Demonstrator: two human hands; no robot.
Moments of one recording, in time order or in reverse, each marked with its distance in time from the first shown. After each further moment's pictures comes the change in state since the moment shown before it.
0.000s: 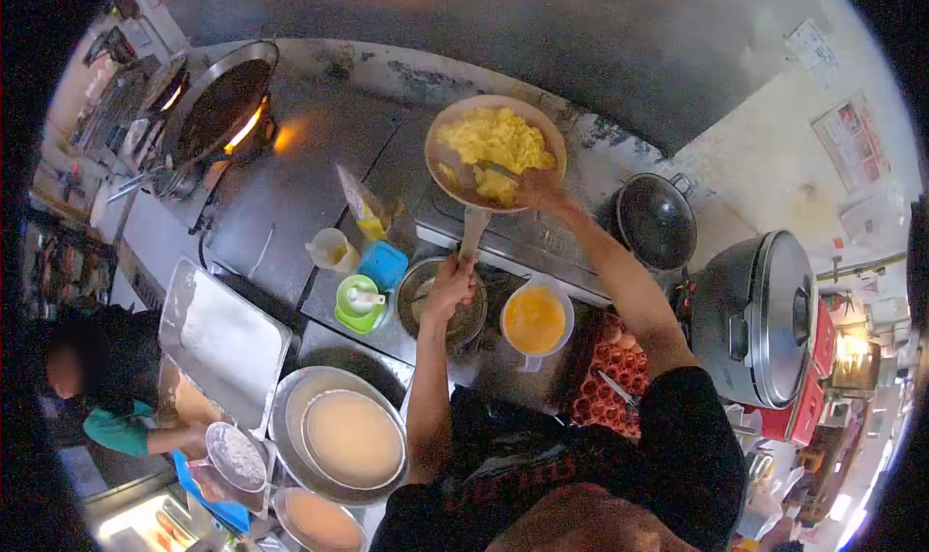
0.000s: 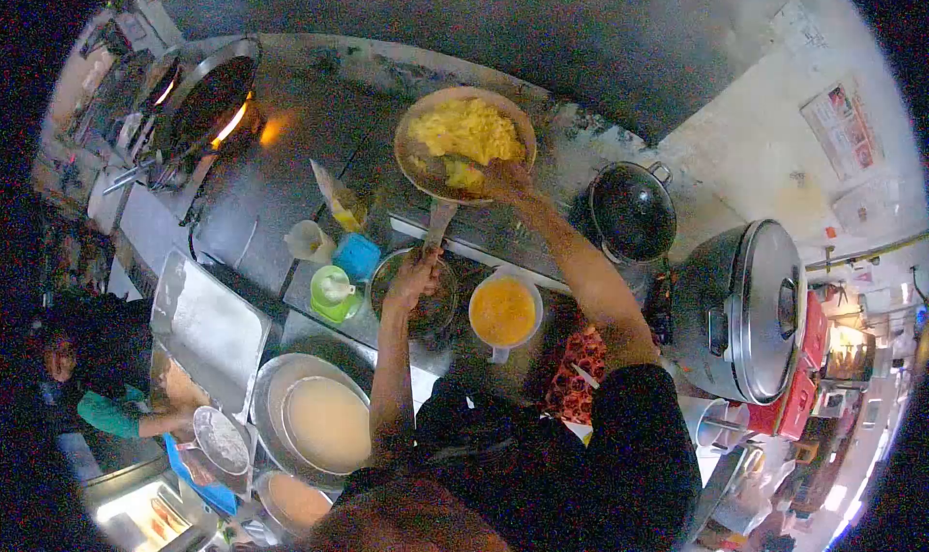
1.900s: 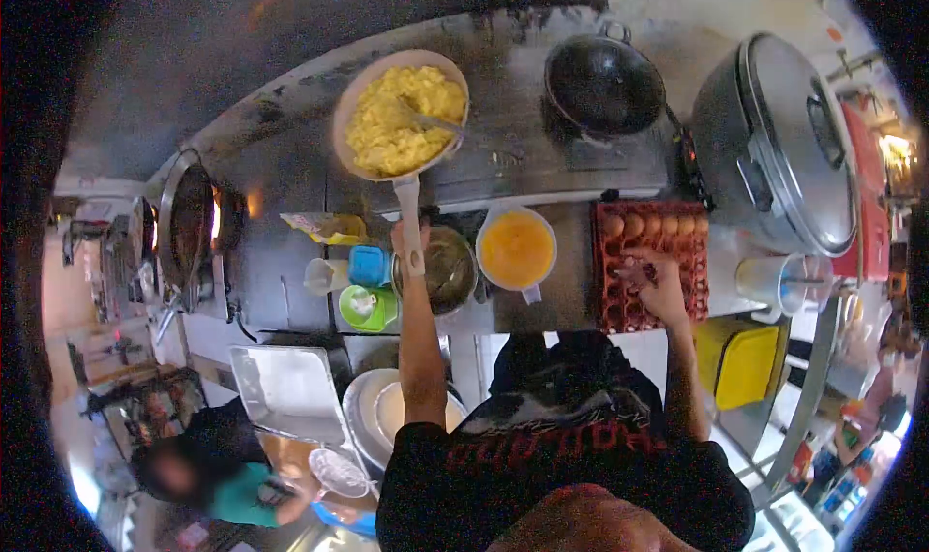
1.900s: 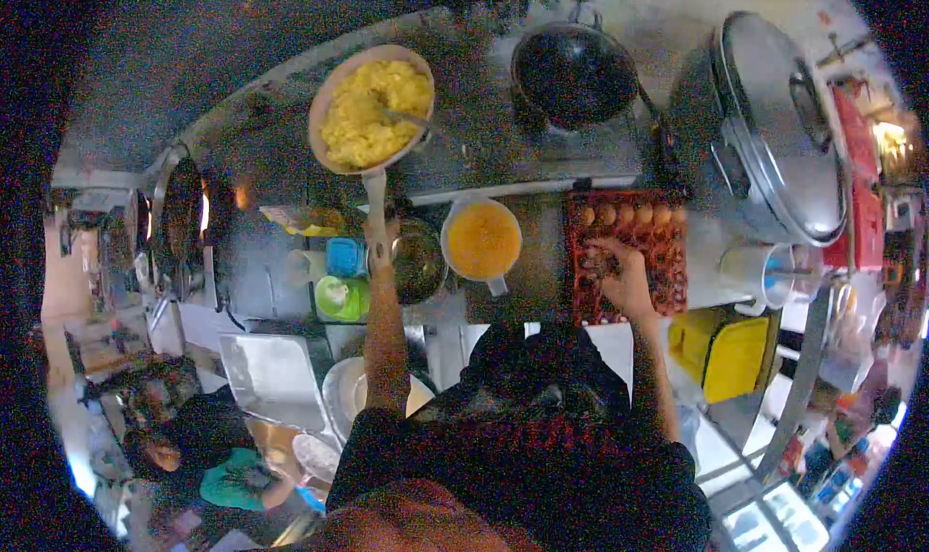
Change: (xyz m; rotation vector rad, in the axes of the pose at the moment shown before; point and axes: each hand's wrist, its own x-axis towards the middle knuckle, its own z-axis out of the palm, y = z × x) left_hand 0.150 -0.088 -0.097 1.363 0.382 0.921; right_hand -0.415 -0.008 0.014 0.974 0.429 0.744
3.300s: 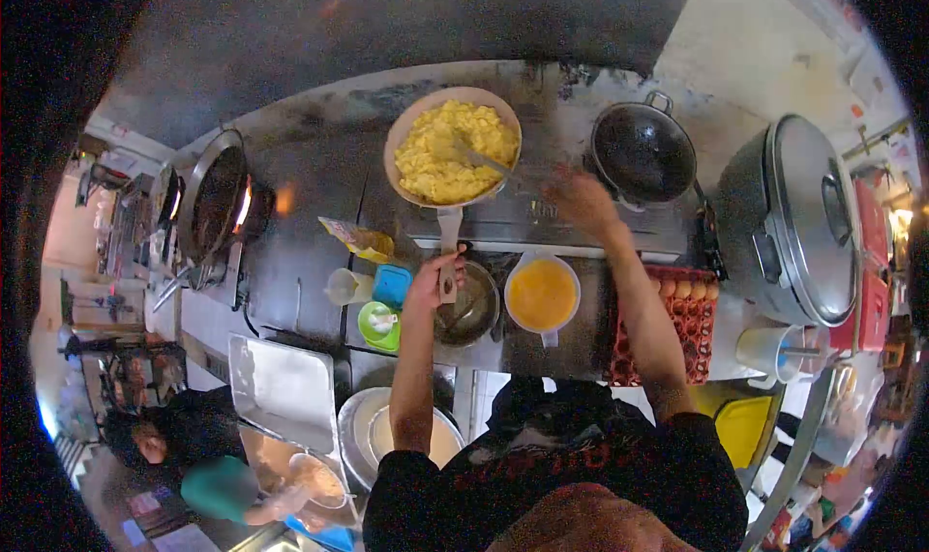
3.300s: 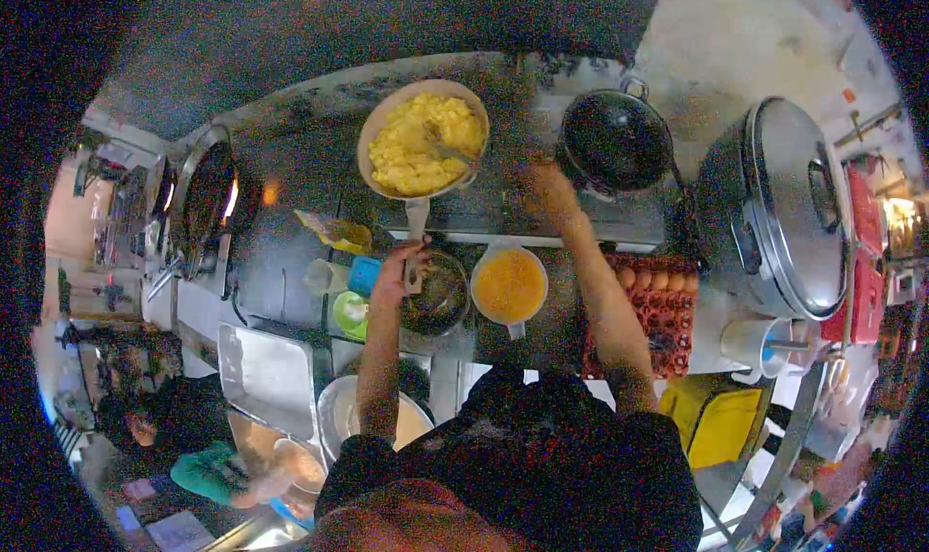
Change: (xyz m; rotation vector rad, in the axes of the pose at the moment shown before) left_hand 0.026 0.087 -0.125 -1.682 -0.759 -0.928; right_hand 0.214 -0.087 0.114 -0.569 -0.031 -0.607
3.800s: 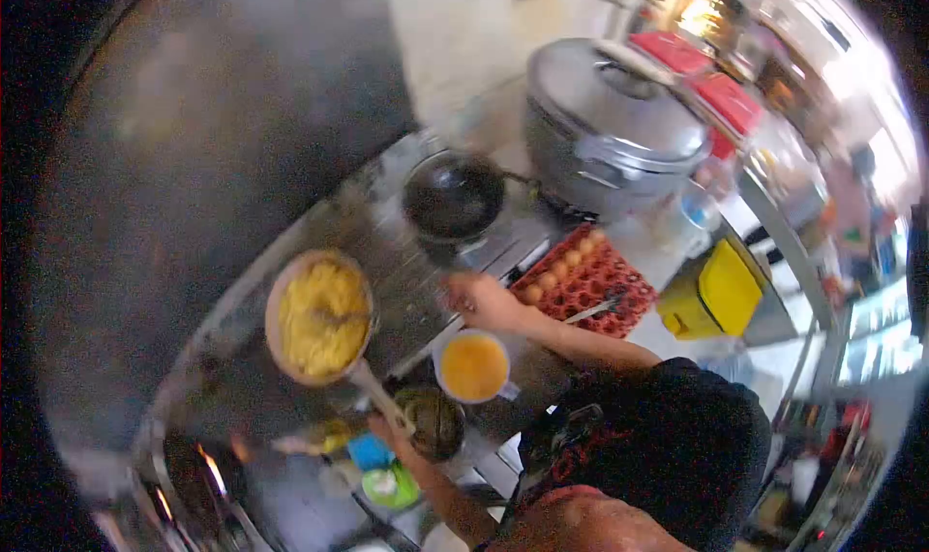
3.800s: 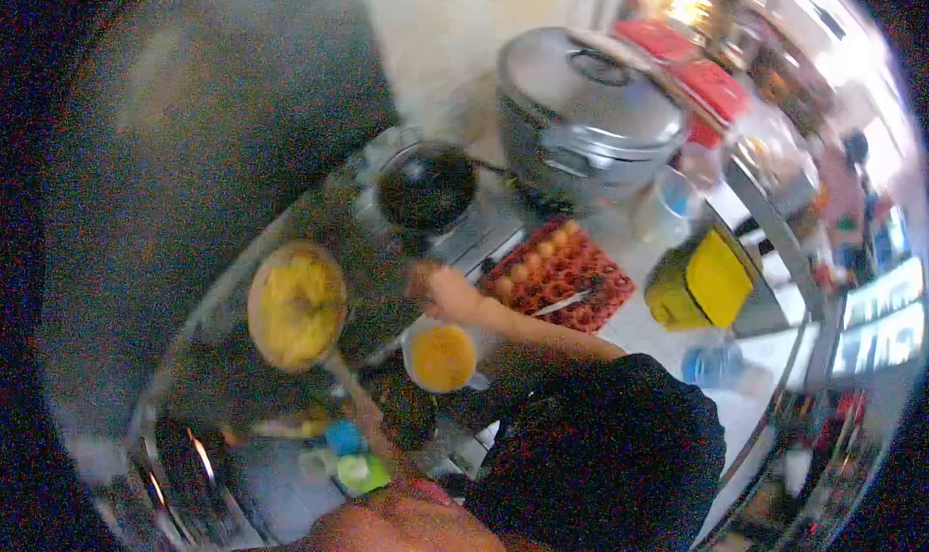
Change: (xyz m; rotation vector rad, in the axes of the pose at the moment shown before) left_hand 0.005 -0.020 -0.026 0.044 0.231 0.237; right_hand -0.088 -0.044 -0.030 0.236 0.310 0.226
